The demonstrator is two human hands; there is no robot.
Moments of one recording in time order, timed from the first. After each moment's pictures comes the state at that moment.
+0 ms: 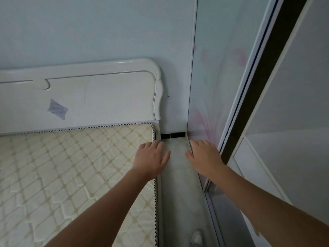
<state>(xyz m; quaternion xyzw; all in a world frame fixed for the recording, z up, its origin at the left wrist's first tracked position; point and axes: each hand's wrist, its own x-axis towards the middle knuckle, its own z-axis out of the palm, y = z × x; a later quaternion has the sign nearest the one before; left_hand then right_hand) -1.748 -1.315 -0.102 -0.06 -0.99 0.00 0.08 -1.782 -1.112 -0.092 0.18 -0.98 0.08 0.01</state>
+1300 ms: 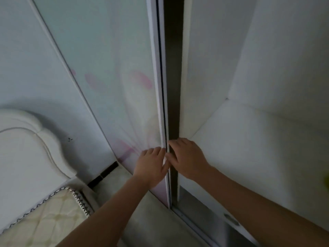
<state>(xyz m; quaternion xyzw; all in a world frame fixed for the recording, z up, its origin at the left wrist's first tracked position) -1.990 -1.146 -0.110 -0.44 -0.90 -0.03 0.03 -1.909 -1.009 -0.088 -0.09 -0.98 0.12 0.09</state>
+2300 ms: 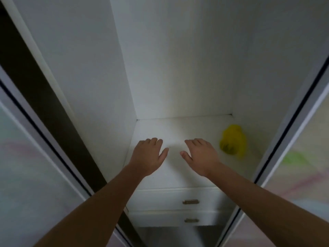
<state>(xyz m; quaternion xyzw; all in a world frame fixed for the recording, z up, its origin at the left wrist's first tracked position) -1.947 -0.926 -0.061 -0.73 -0.66 -0.07 0.13 -1.740 -0.888 -0.055 -0.50 -0.86 0.01 0.08</state>
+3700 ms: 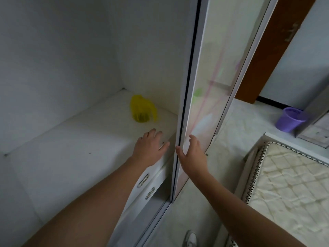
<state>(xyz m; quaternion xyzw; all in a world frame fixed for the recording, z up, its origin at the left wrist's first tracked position) -1.797 -0.880 -0.132 -0.94 -0.33 -0.08 -0.06 -1.695 -1.022 -0.123 -0.86 -0.36 0.11 0.35</state>
